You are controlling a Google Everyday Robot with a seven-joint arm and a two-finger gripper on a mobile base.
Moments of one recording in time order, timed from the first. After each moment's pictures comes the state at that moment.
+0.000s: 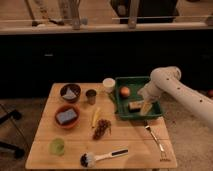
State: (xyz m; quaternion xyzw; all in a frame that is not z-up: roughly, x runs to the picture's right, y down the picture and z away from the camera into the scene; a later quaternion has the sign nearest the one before) arm 0.214 0.086 0.820 -0.27 -0.11 0.04 0.96
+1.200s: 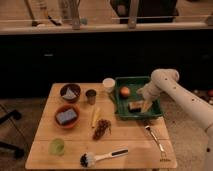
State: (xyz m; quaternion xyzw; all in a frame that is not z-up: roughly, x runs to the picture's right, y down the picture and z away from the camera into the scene) arm 0.230 0.084 0.880 -0.26 -0.14 0.00 0.95
